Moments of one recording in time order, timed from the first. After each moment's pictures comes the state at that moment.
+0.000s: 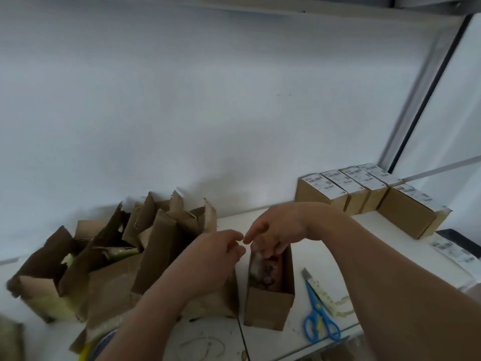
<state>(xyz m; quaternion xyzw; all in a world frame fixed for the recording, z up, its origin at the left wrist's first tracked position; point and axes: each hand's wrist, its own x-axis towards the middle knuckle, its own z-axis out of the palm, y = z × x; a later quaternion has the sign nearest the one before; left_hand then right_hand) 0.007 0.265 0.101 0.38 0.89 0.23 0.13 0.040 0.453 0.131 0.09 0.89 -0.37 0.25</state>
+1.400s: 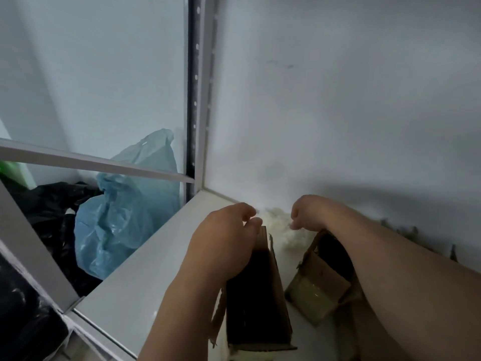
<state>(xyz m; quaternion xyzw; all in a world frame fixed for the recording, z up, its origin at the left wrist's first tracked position) -0.122 -0.124 0.055 -0.06 0.92 0.39 -0.06 -0.263 0.044 0.056 -0.09 0.97 0.12 0.21</state>
